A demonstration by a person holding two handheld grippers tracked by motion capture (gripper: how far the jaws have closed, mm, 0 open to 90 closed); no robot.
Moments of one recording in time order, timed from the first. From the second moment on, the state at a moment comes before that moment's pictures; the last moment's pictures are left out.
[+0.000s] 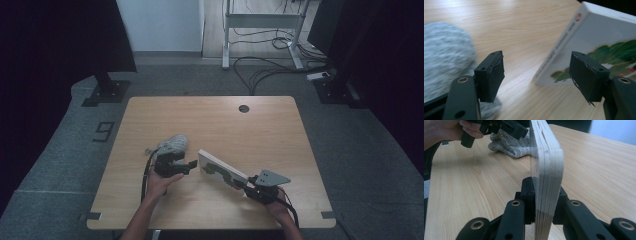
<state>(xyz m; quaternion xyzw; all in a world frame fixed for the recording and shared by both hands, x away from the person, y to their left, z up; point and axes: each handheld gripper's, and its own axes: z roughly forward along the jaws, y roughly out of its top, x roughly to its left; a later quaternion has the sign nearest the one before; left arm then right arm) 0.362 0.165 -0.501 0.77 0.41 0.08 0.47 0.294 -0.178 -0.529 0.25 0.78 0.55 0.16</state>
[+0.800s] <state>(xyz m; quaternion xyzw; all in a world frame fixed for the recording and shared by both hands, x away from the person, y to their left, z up) 0.371 0.126 -0.503 0.80 0.33 0.05 0.49 0.288 -0.185 -0.532 0.26 0.78 0.55 0.17</state>
